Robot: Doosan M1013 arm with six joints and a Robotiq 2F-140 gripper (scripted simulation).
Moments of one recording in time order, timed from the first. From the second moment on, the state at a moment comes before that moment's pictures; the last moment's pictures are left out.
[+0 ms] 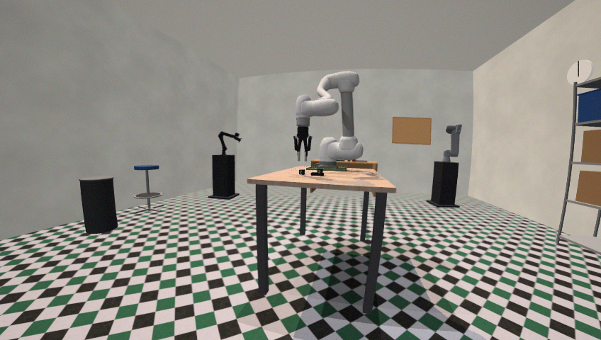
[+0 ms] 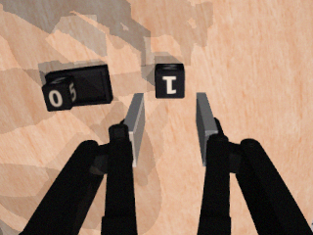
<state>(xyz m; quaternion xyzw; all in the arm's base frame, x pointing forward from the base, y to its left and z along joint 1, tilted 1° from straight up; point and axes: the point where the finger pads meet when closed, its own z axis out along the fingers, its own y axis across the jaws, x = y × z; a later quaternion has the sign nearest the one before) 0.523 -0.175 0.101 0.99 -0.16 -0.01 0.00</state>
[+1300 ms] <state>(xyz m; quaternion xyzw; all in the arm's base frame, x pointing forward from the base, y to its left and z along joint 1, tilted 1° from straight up) 0.523 -0.175 0.056 0.99 -0.16 -0.01 0.00</state>
